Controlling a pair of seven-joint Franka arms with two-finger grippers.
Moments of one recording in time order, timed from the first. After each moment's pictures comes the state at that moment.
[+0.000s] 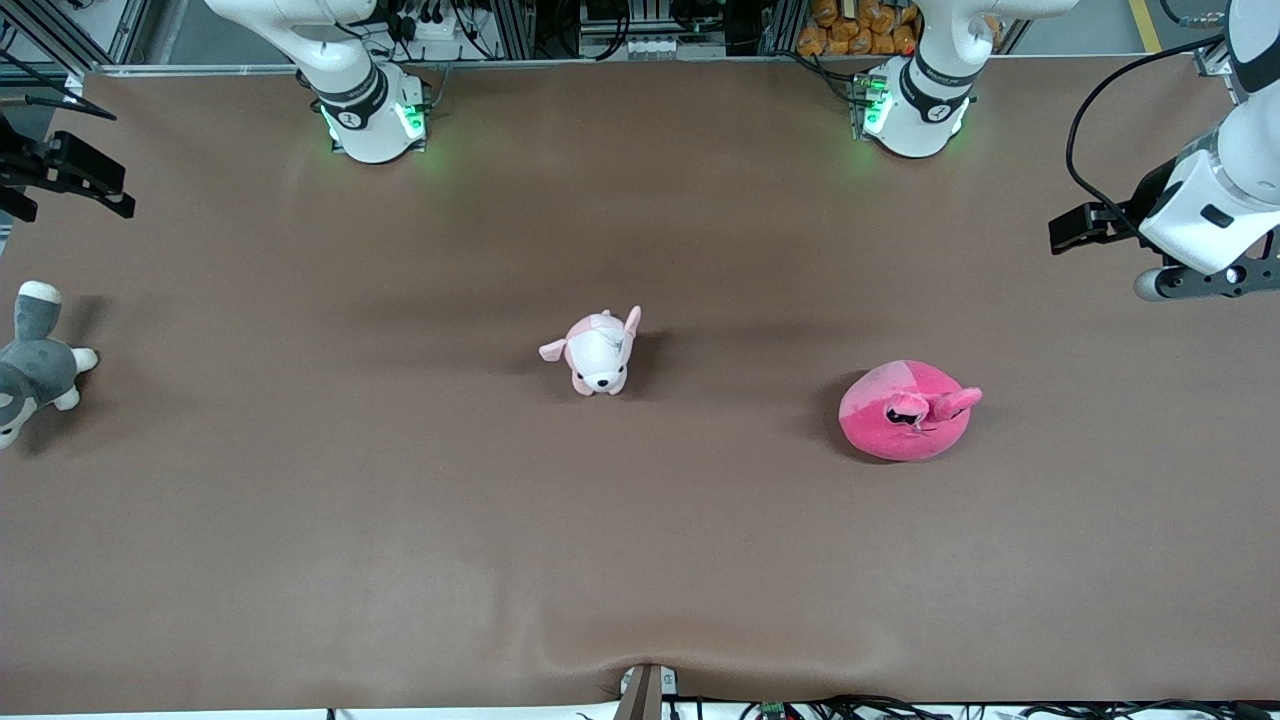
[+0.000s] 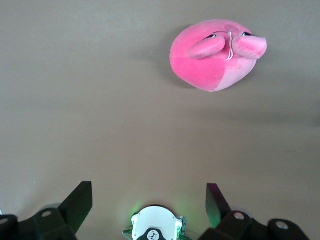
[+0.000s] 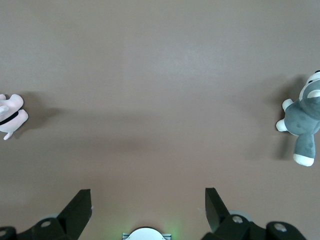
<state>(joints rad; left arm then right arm) -0.16 0.01 0.06 -1.60 0.08 1.44 -0.15 -0.03 -0.06 0.01 -1.50 -0.03 1.38 -0.08</state>
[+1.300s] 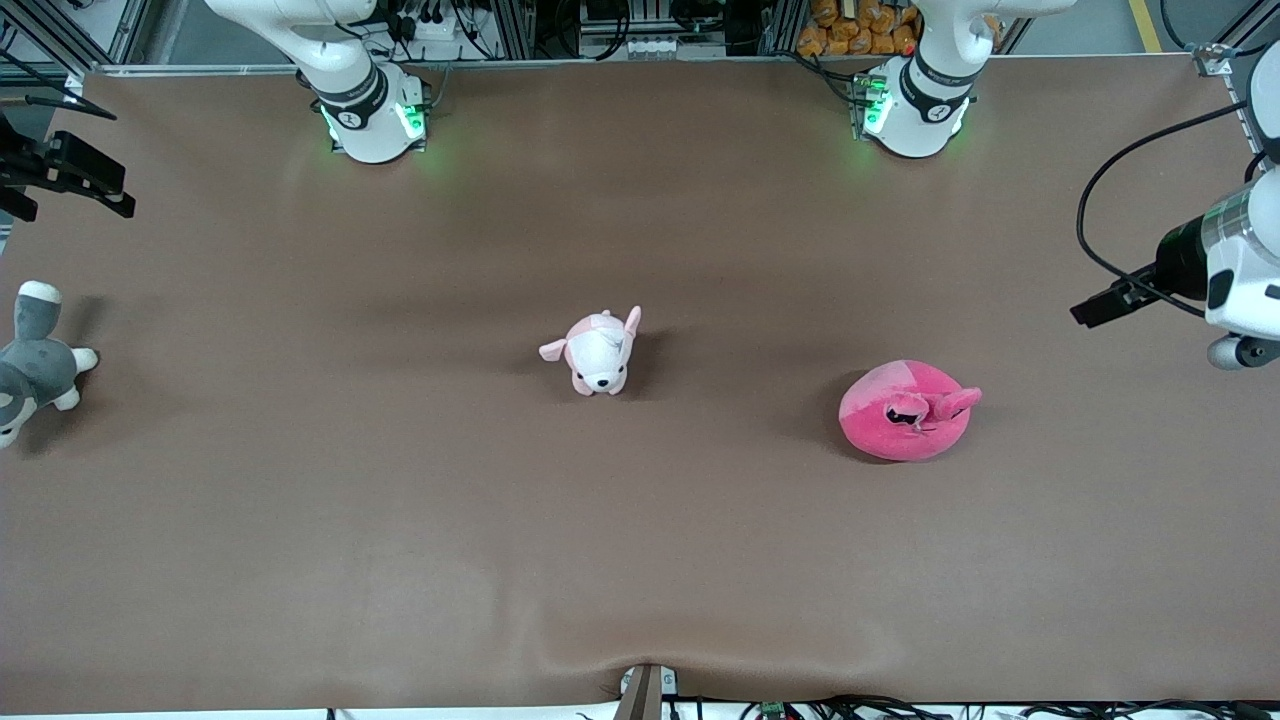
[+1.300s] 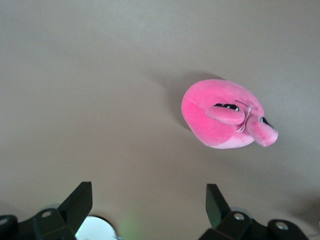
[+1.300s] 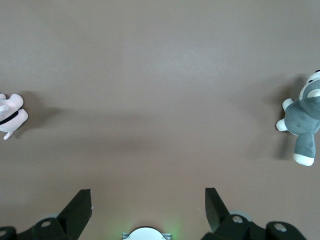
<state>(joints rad) -0.10 0.13 0.07 -1.55 0.03 1.53 -0.61 -0.03 -0.06 0.01 -1.50 -0.03 1.38 -0.08</state>
